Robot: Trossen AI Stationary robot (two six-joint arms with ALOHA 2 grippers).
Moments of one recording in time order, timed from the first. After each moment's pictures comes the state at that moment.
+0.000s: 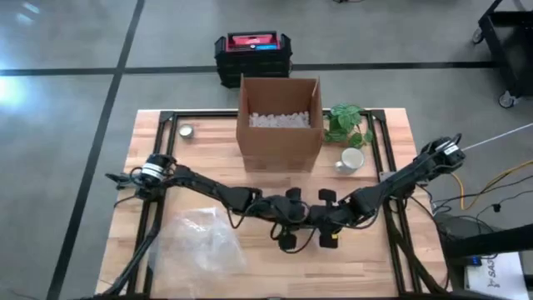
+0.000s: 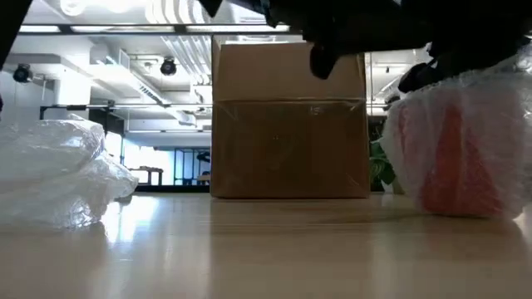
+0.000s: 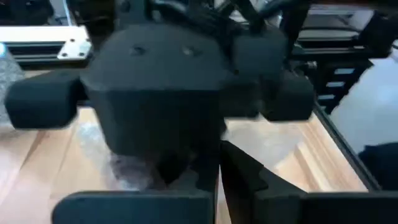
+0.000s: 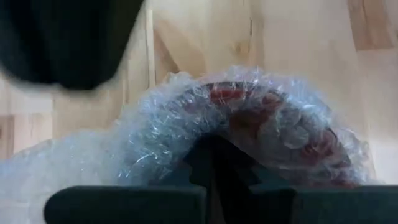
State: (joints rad) left arm -0.24 2.01 1.45 0.14 -0.09 -0.11; right arm 0.46 1.59 0.91 -0.54 0.18 0.48
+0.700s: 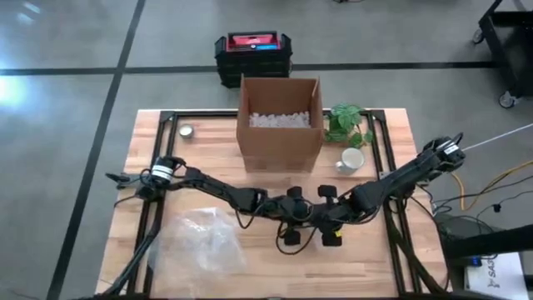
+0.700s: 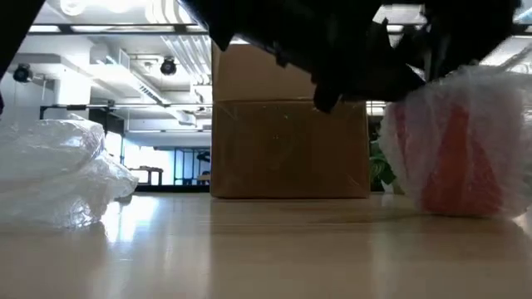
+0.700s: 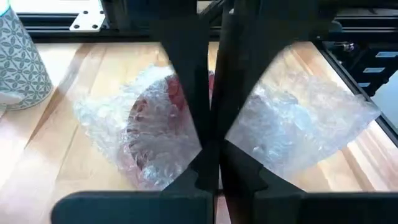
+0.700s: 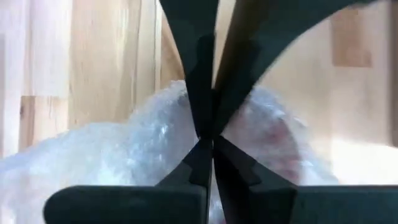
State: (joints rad) left arm -0.23 2.10 1.45 0.18 -0.10 -0.12; right arm 0.45 1.56 1.13 -0.82 0.18 0.40
